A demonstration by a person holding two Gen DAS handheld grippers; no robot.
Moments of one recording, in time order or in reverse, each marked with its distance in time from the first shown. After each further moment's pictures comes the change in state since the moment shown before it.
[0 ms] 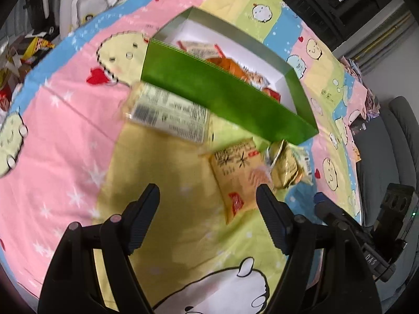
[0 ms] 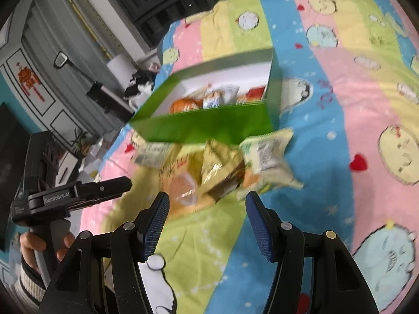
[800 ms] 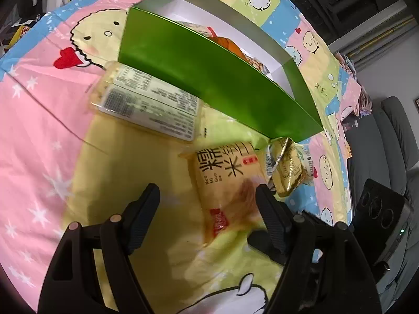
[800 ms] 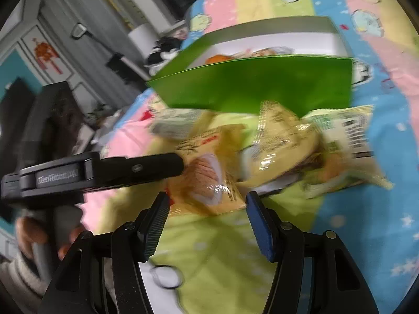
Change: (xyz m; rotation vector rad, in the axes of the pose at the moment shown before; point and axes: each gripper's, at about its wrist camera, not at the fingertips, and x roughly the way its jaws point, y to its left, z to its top) left arm 0.030 0.010 0.010 -0.008 0.053 -0.083; right arm 0.062 0.028 -0.012 -0.091 0.122 0.151
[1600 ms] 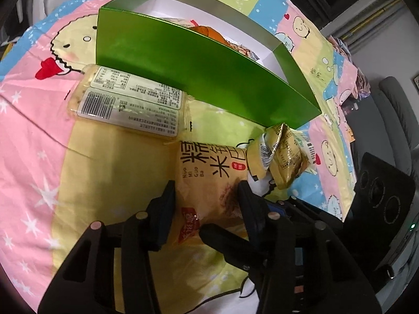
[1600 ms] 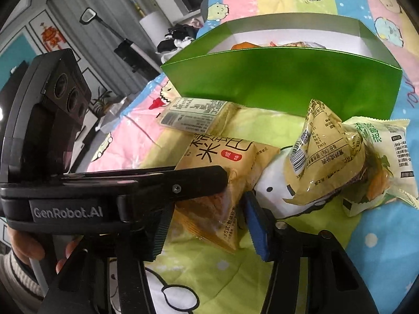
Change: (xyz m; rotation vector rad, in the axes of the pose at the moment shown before) left arm 0.015 -0.018 -0.004 0.103 0.015 0.023; right arm 0.028 0.015 0.005 -0.074 0.029 -0.034
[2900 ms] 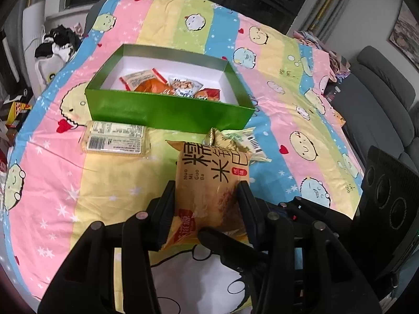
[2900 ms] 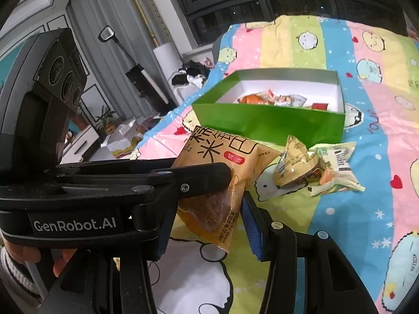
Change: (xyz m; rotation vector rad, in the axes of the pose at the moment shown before) left arm -0.067 -0.074 -0.034 0.221 -0.160 0.061; right arm -0.083 0.041 -0.029 -0.069 -0.204 -0.056
